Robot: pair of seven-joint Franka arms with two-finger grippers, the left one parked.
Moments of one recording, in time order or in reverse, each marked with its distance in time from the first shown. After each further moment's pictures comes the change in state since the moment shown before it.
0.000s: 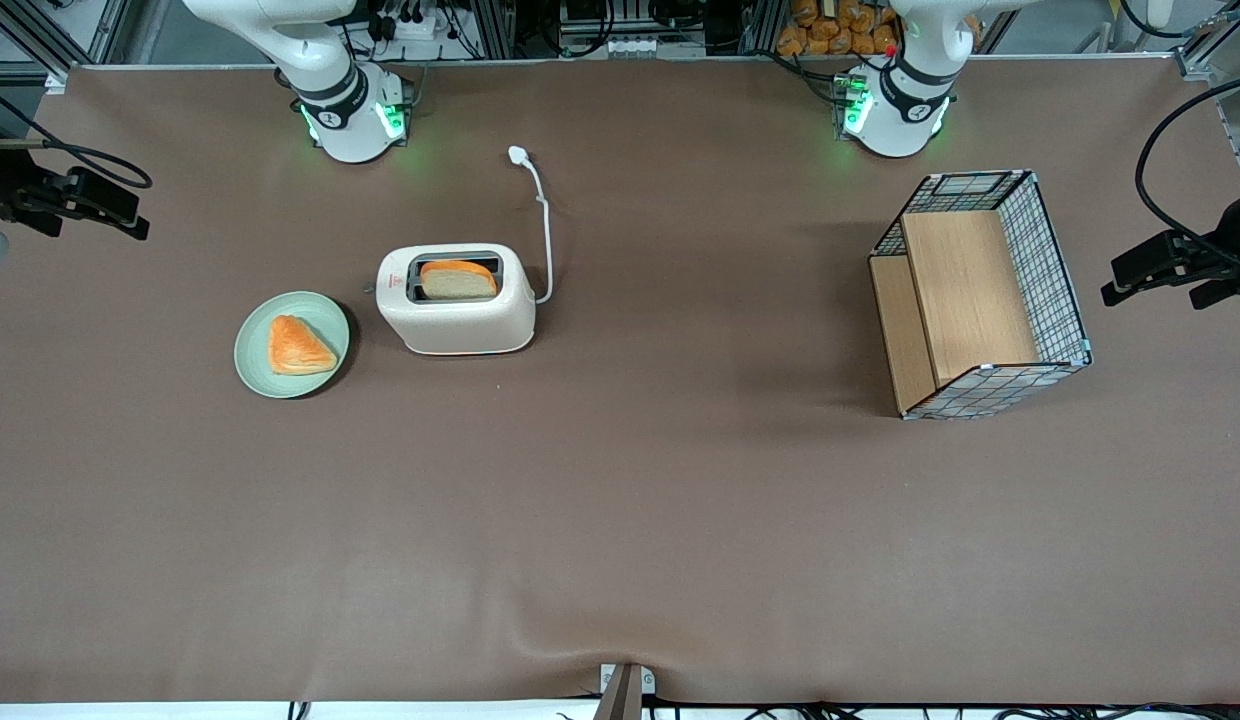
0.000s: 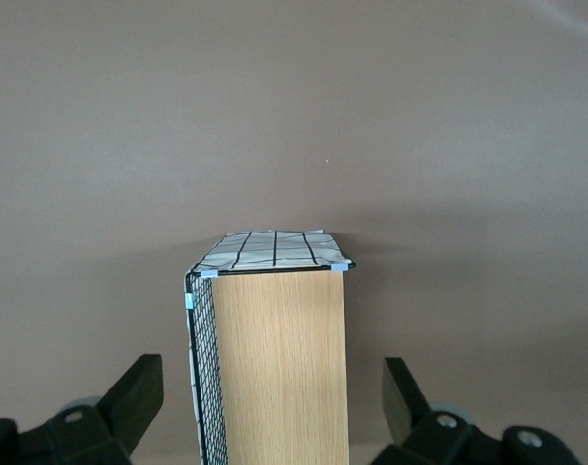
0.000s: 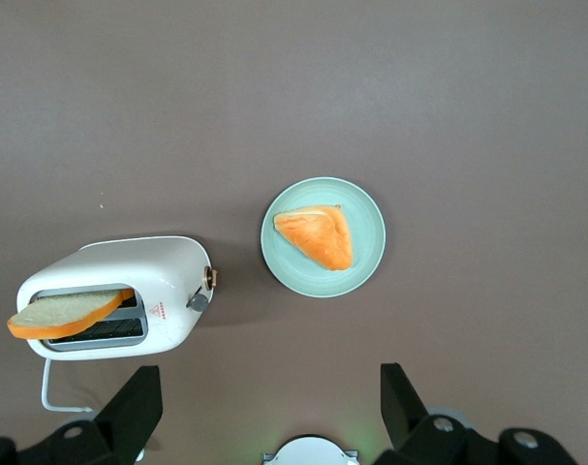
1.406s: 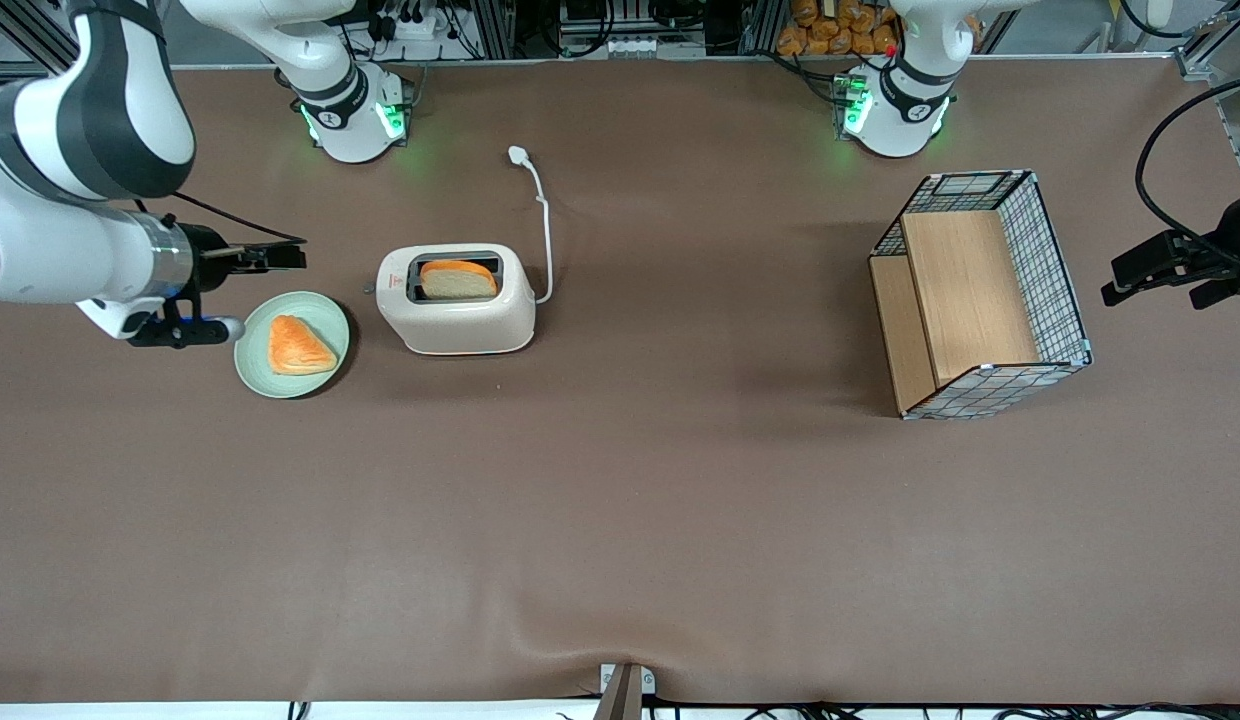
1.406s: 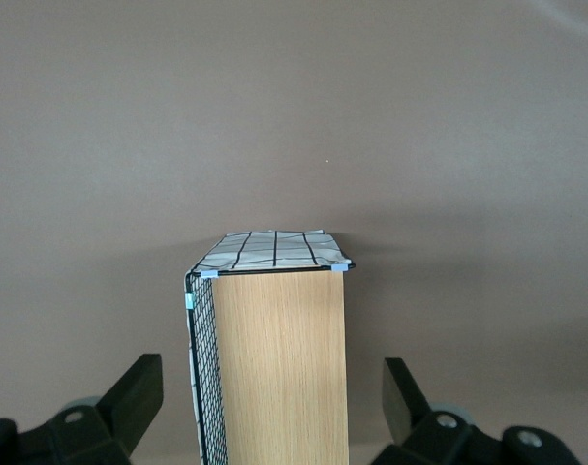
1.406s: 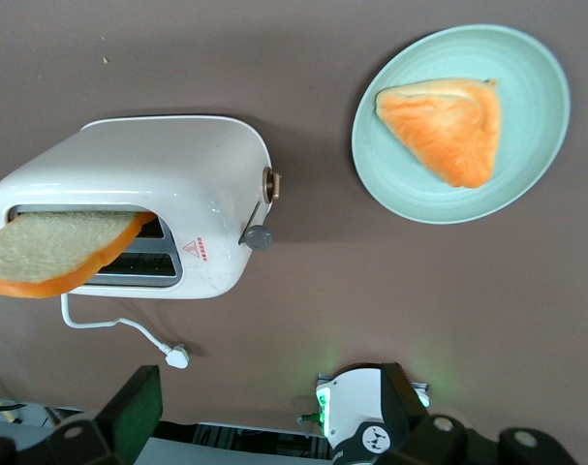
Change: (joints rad) arm 0.080 0.130 -0.003 -0.276 0.167 0.047 -0.004
